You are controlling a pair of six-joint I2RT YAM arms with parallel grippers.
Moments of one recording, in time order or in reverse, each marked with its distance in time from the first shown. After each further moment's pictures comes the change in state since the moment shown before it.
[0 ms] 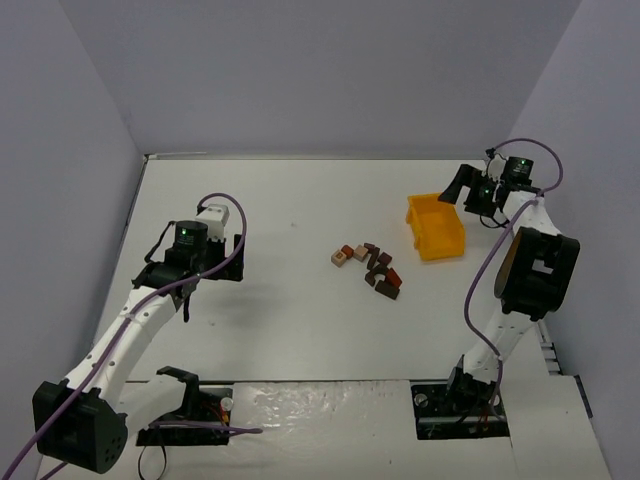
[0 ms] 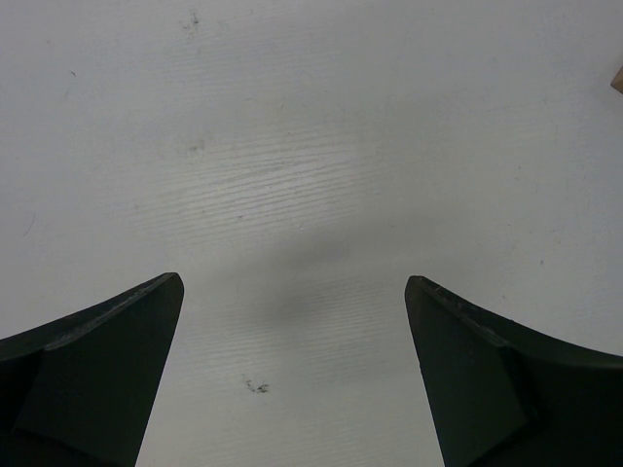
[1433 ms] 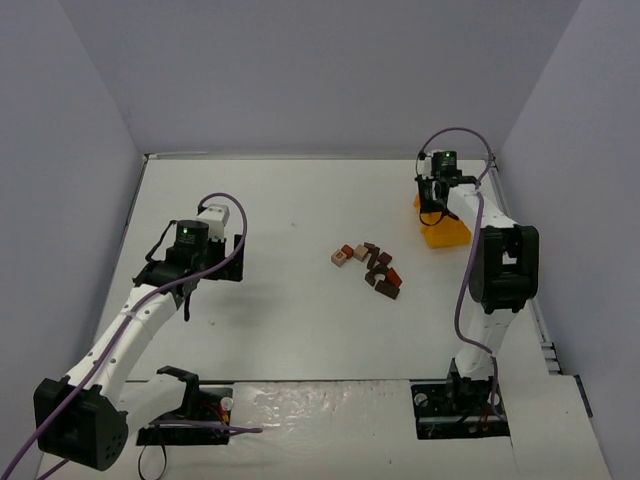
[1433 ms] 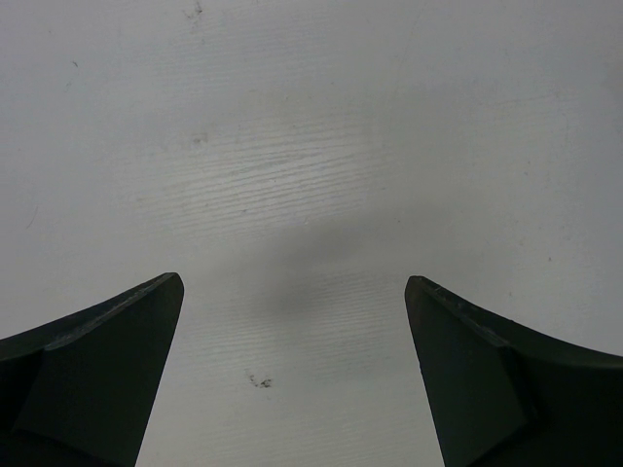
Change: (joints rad) left arm -0.001 0.011 0.006 -0.015 -0.011 0.000; right arm 0.349 -0.010 0.017 -0.068 0.610 -0.196
